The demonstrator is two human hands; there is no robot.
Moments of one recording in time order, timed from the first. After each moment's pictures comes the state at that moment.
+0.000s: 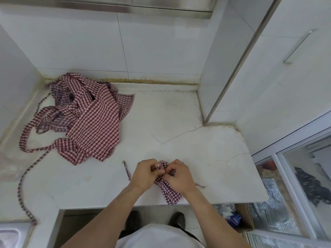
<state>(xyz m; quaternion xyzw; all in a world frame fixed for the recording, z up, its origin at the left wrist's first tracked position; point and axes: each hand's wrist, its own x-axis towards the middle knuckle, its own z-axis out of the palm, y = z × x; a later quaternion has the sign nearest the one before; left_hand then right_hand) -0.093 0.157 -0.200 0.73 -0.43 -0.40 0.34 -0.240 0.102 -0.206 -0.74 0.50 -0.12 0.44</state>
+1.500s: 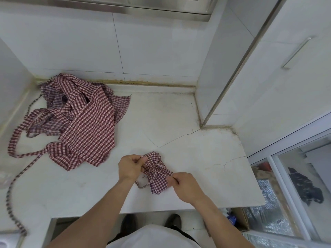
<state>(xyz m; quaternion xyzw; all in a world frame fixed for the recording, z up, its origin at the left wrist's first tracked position) -0.055 0.131 -0.205 0.79 -0.25 -0.38 0.41 -0.267 0.092 -0.203 -0.79 0.47 -0.02 0.39</state>
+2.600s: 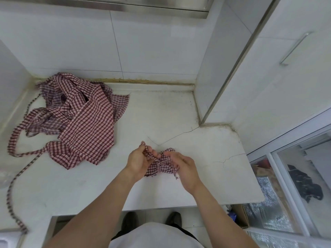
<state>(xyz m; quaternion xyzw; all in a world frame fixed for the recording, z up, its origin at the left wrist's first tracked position) -0.077 0.108 -0.175 0.53 -0.02 -0.61 0.59 -0.245 0.080 -0.162 -0.47 0.47 -0.29 0.69</state>
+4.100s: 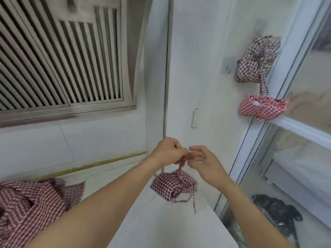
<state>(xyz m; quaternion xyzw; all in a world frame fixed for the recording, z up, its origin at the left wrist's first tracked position) -0.227 -0.048 0.077 0.57 -0.64 -0.40 0.33 -0.391 -0.017 0.043 -0.61 0.53 -0.41 0.42</state>
